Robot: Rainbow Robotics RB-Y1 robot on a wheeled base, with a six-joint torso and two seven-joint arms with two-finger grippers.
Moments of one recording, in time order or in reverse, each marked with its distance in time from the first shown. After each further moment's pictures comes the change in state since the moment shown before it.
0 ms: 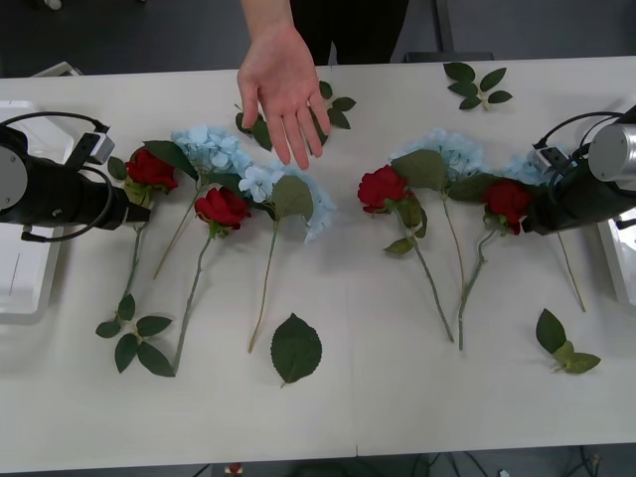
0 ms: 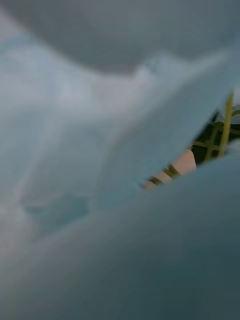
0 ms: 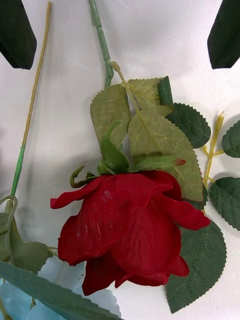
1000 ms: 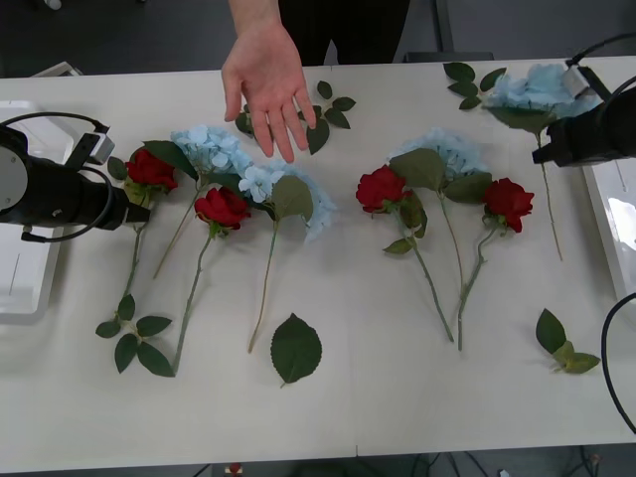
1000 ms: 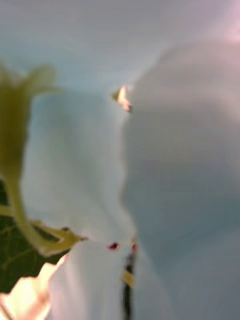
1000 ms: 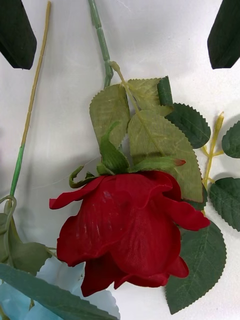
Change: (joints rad) right arm -0.108 0.009 -0.458 0.090 -0.221 0.238 0.334; left arm 0.000 -0.001 0.000 0.002 -0.001 0.000 0.000
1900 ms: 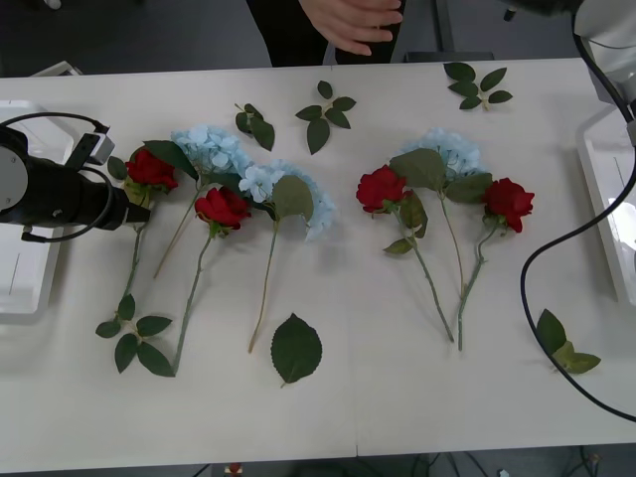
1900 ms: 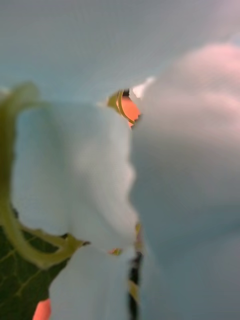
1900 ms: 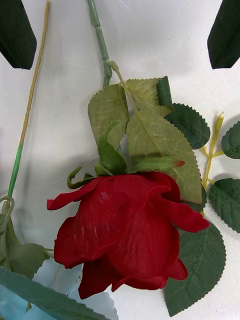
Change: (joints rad) right arm -0.116 0.225 0.091 -0.373 -0.666 -0.572 0.548; left arm -0.001 -0.001 0.000 0.002 0.000 0.000 0.000
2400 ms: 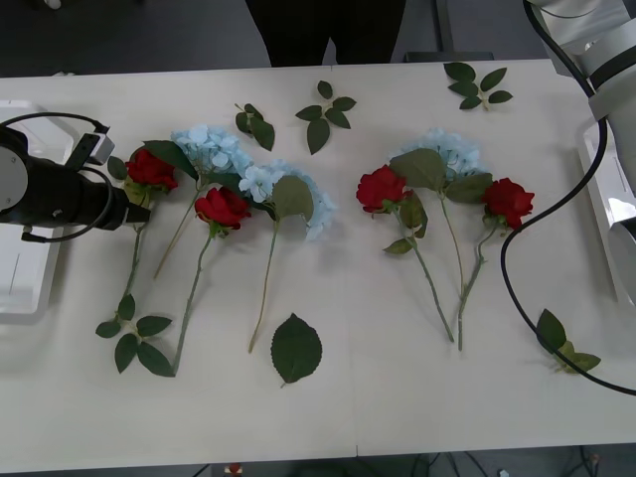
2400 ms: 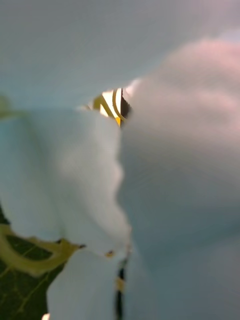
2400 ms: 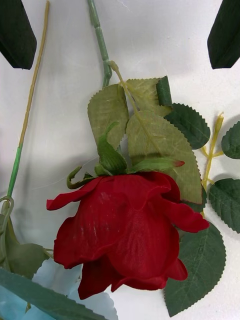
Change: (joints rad) right arm -0.089 0.046 0.083 0.000 -0.033 -0.143 0.000; left arm 0.000 0.000 0.000 0.000 0.000 0.000 0.000
